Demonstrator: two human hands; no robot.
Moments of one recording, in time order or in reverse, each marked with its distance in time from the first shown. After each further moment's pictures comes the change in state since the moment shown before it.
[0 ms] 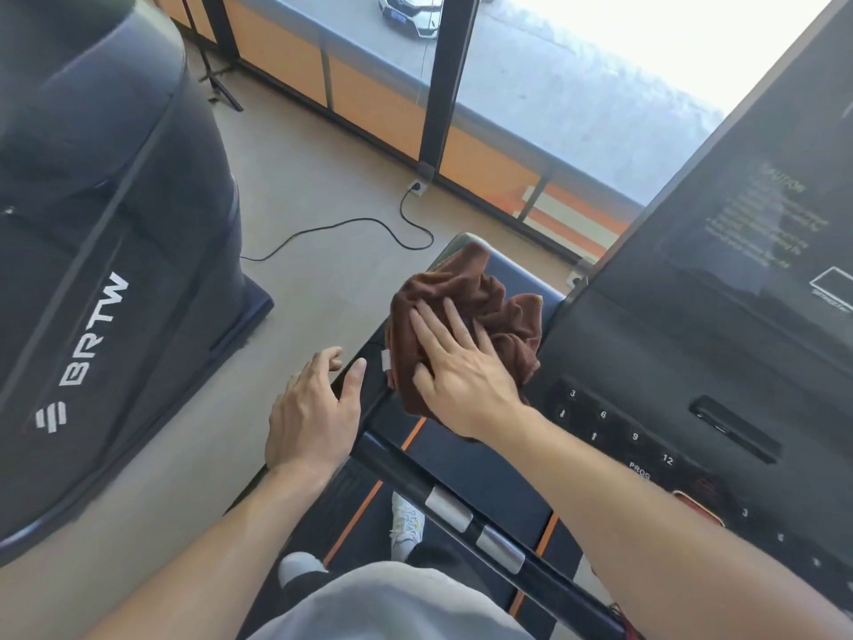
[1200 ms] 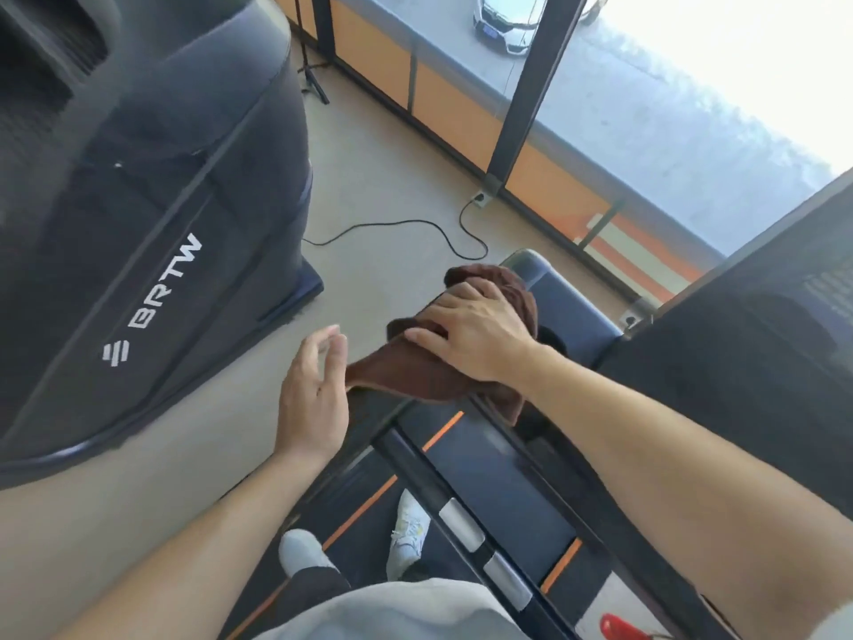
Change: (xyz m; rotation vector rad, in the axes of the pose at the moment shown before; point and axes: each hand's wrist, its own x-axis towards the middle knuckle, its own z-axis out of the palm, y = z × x) left_hand -0.009 -0.010 -0.019 -0.485 0.217 -0.110; right_hand 0.085 0.003 -0.020 -0.231 0.047 -0.361
